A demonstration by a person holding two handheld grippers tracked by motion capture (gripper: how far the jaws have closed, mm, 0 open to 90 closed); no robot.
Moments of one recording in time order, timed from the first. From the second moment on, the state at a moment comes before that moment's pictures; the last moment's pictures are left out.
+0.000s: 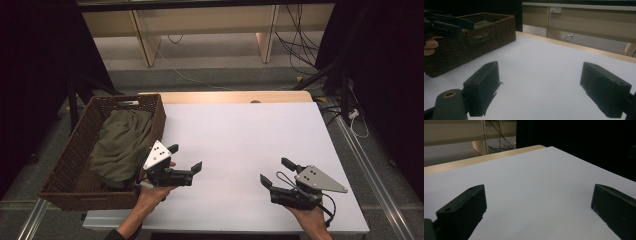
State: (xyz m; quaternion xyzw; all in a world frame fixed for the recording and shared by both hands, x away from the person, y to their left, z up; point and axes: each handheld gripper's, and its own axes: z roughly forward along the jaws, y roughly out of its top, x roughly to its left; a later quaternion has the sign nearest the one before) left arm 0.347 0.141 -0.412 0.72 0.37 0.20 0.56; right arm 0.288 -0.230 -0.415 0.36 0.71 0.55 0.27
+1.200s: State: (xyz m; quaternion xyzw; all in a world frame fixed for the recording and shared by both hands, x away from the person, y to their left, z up) left arm 0.375 0.145 -0.405 0.74 0.41 0.18 0.50; right arm 0.289 -0.230 -0.415 0.37 0.71 0.54 0.27
